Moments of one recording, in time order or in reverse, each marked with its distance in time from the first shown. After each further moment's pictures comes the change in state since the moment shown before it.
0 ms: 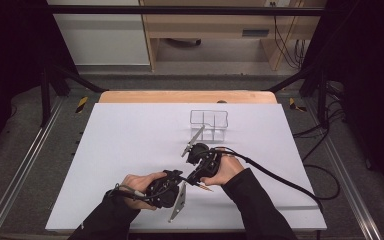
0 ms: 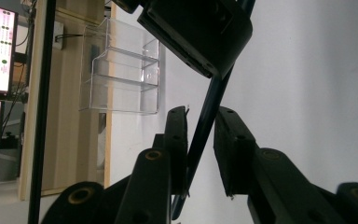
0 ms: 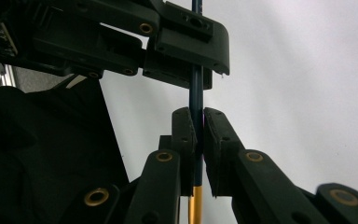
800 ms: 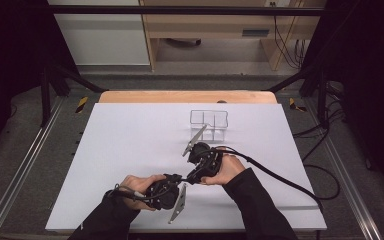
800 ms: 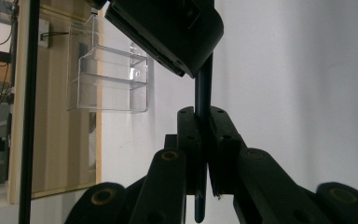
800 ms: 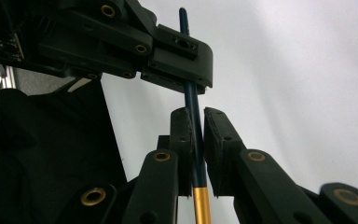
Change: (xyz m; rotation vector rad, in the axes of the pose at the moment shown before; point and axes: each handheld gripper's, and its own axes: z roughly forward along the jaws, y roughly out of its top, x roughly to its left) left arm 0.000 0.000 -0.002 0.014 -0.044 0.001; right arm 0.000 -0.002 -0.005 -0.044 -0.001 -0.027
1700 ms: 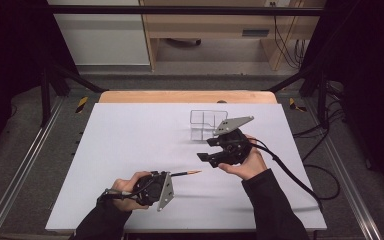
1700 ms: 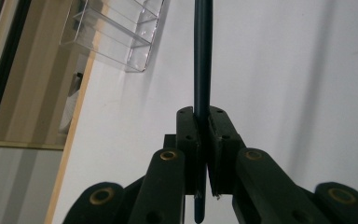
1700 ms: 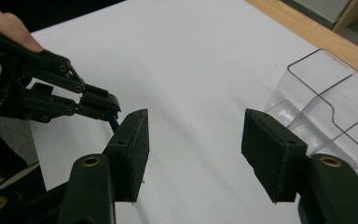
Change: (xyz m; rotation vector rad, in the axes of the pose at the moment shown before) left arm 0.000 -0.033 -0.002 0.032 -0.007 -0.280; right arm -0.013 -0.037 -0.060 -0.453 -0.281 0.061
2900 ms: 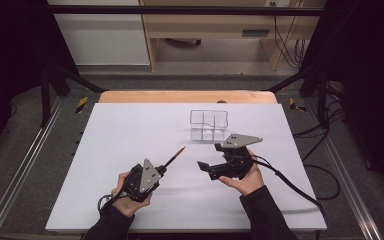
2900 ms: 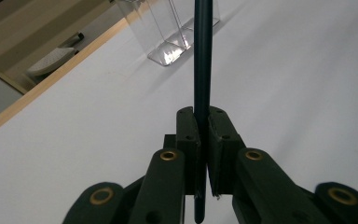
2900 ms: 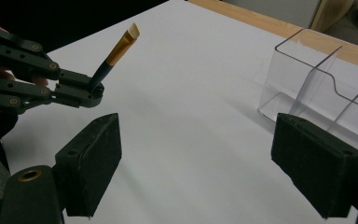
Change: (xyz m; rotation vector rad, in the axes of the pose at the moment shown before) left arm 0.007 -0.022 -0.002 -0.150 0.035 -0.604; right arm 0.007 -0.046 0.020 -0.151 -0.069 0.125
